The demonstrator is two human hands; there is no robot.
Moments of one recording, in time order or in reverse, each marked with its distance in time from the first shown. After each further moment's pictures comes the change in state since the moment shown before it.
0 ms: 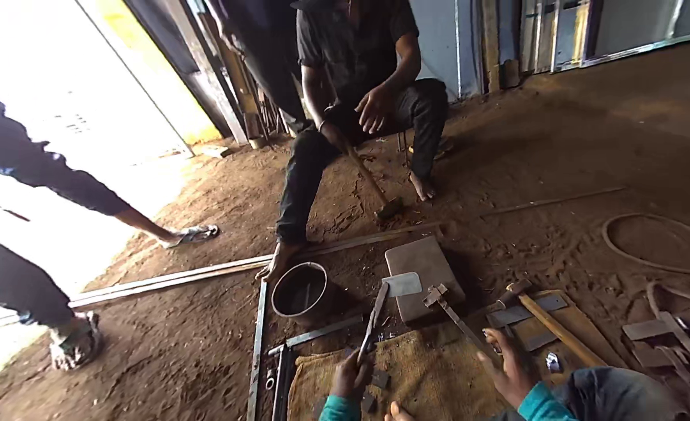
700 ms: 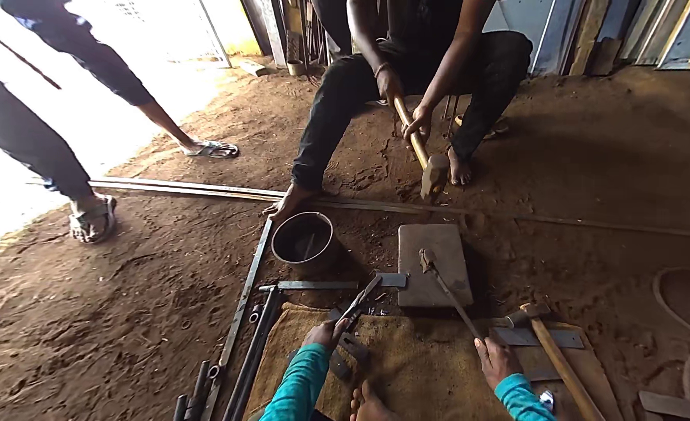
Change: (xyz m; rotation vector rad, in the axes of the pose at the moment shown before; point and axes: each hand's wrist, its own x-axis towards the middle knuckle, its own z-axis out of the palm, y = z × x) left_hand 0.050 -0.079 -0.005 0.517 -0.272 -0.562; right_hand 0.075 0.066 0.034 -0.411 -0.456 0.279
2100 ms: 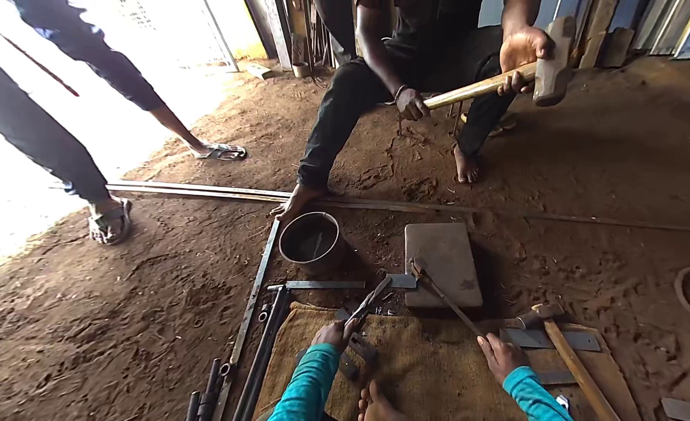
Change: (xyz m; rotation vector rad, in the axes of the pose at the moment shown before) left_hand -0.005 0.018 -0.009 0.097 -0.027 -0.005; right_hand 0.026 -0.003 -0.004 -0.100 -0.056 -0.100
